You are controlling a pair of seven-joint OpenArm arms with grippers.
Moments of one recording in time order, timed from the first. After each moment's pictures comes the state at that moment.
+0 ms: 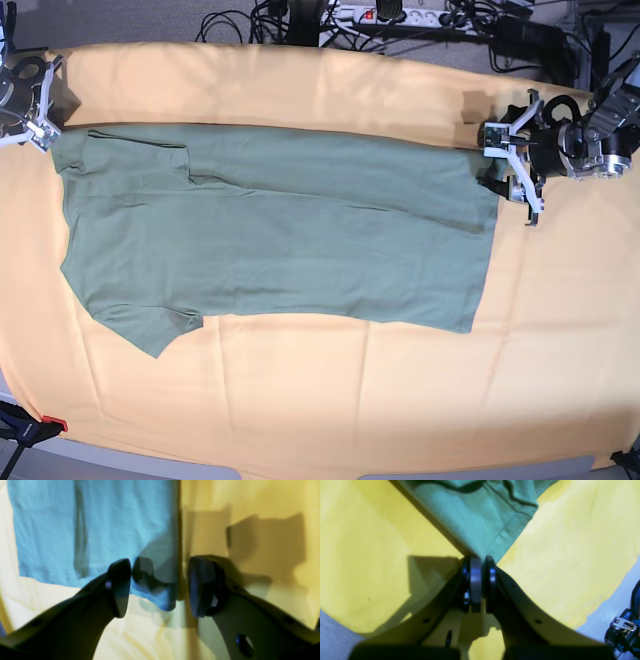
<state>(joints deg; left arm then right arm) 0.0 -66.2 34.1 104.2 8.2 -37.4 3.8 -40.1 49.4 17.9 99.8 6.4 33.0 -24.1</state>
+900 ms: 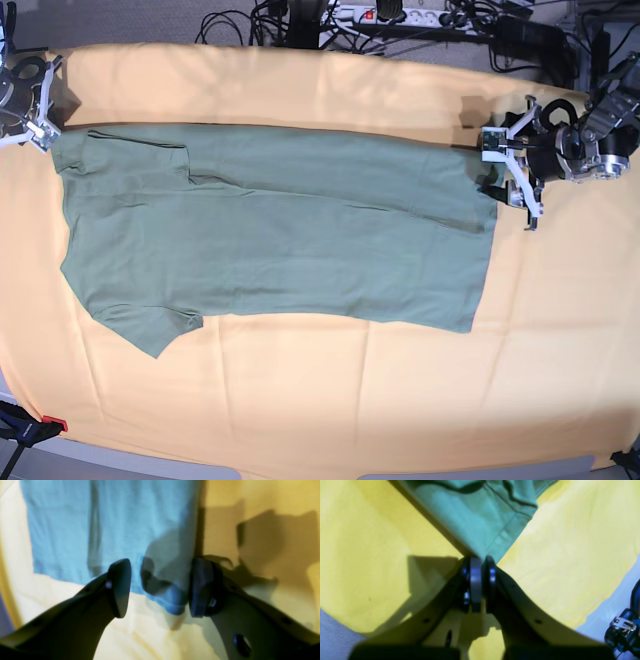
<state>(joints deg) -0.2 -65.5 33.9 104.0 9.6 -40.3 3.2 -40.1 49.4 17.9 99.8 6.4 33.0 -24.1</state>
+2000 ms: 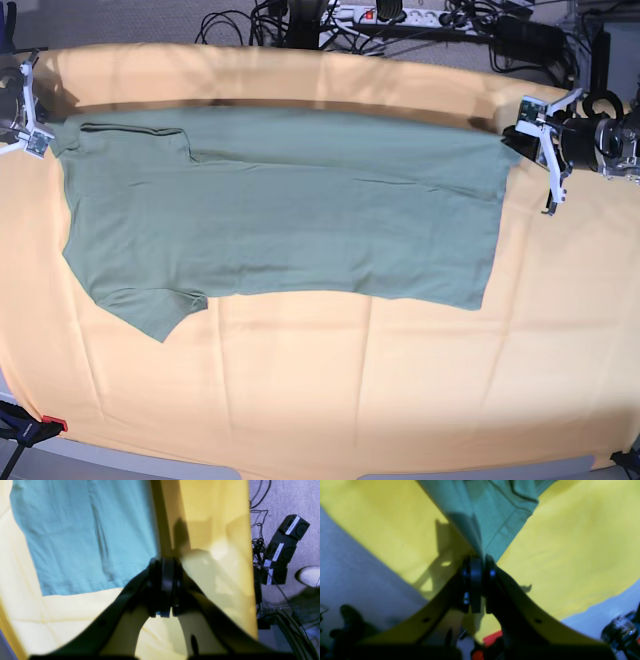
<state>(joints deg) 0.0 -80.1 34.1 110.6 8.7 -44.1 -9.3 -40.6 60.9 18.0 105.0 28.4 42.0 -49.8</state>
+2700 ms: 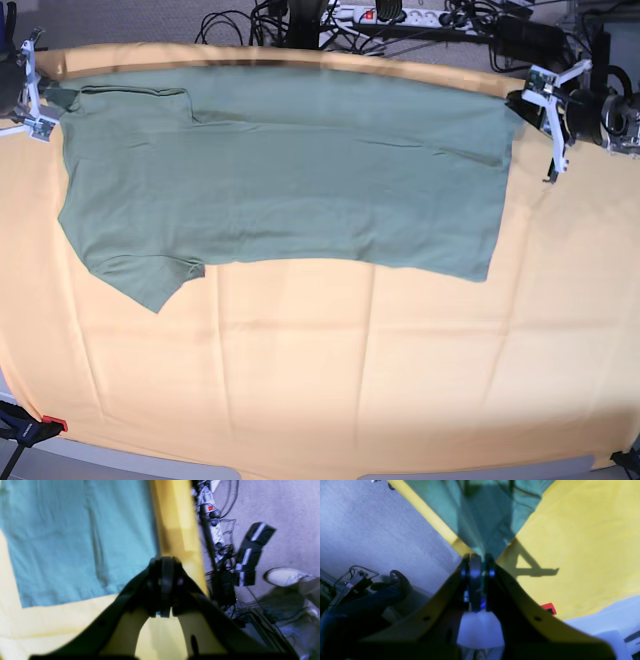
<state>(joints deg) 7.3 -85.1 34.2 113.6 6.1 -44.1 -10.1 -40.6 61.3 18.0 108.3 46.1 42.0 -73.4</state>
